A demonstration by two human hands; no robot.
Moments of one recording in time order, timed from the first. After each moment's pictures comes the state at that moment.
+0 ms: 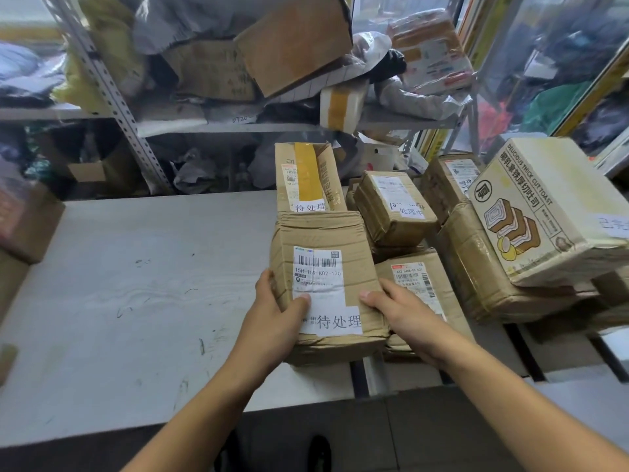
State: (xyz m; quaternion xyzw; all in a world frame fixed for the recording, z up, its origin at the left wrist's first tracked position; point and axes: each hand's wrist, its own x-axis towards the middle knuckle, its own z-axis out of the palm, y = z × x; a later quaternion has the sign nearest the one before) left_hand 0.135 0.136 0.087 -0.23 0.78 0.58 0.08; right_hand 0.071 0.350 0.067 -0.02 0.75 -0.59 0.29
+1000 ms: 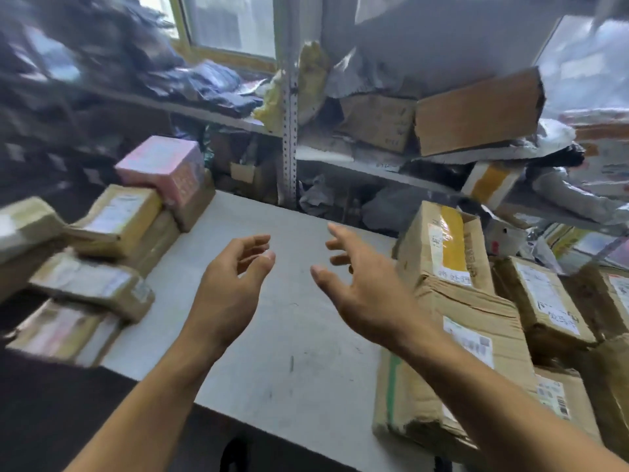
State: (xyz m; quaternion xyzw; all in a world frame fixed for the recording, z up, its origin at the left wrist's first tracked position) left_hand 0.190 -0.058 0.162 -0.28 0.76 0.53 -0.24; right_hand 0.079 0.092 0.171 -0.39 0.84 -0.37 0.08
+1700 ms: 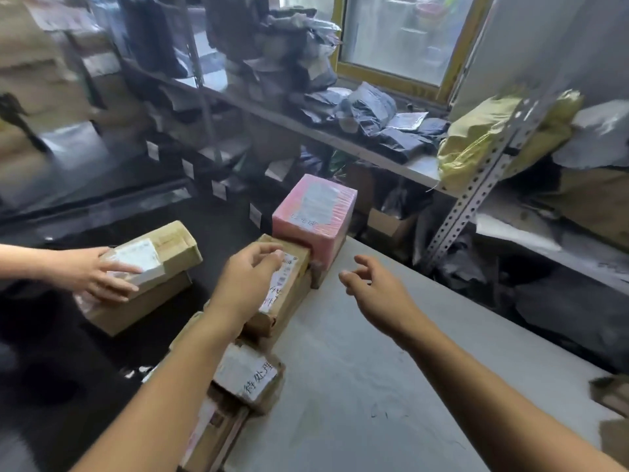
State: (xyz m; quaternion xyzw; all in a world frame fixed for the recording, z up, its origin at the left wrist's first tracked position) left_hand 0.192 -0.458 0.116 -0.41 0.67 0.56 -0.25; right_hand 0.028 -0.323 0.099 -0.31 0.81 -0.41 0.29
